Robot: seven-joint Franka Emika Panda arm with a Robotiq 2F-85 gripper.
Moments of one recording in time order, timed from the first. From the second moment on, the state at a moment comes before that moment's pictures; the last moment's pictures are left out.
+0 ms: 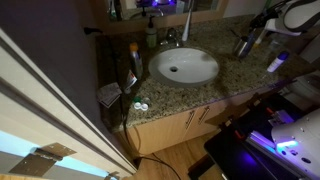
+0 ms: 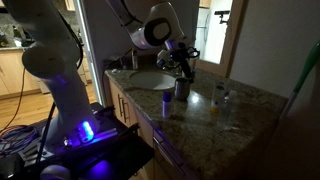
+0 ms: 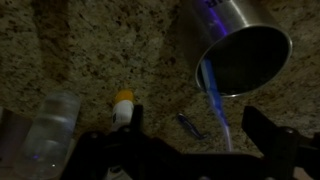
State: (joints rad) arm -0.49 -0.16 -0.06 -2.66 -0.40 2.97 0.64
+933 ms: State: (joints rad) arm -0.49 -0.10 -0.06 -2.63 -0.50 3.05 0.66
